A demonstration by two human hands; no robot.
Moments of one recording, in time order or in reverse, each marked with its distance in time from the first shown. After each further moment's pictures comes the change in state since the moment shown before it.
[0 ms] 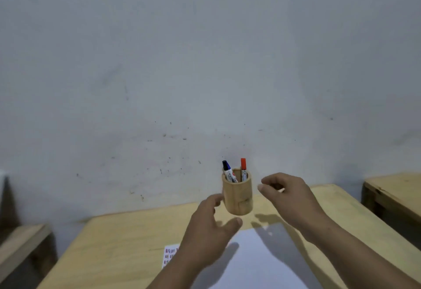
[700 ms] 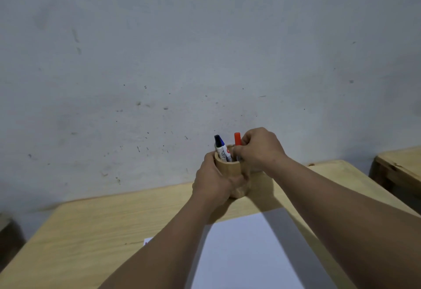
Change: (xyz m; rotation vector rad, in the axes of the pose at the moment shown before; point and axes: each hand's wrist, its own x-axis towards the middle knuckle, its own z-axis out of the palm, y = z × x) left_hand 0.117 -0.029 0.043 -0.150 0.081 -0.169; right_hand 0.117 0.011 0.065 -0.312 -0.046 0.052
